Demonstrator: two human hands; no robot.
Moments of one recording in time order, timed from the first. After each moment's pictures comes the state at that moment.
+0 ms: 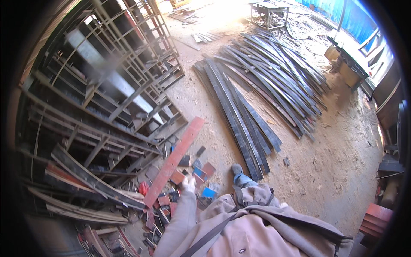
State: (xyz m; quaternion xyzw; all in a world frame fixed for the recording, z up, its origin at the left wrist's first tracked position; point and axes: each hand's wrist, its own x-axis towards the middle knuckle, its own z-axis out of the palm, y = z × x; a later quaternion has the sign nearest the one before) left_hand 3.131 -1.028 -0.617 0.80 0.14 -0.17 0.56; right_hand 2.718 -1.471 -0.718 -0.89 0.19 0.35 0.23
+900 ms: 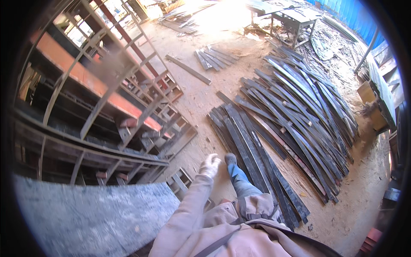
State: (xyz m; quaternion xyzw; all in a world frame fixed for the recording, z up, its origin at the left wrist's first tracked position) left_hand 4.133 -1.367 -0.603 0.85 -0.06 -0.26 0.46; right_hand 3.629 -1.566 -0.688 -0.78 0.38 0.31 0.39
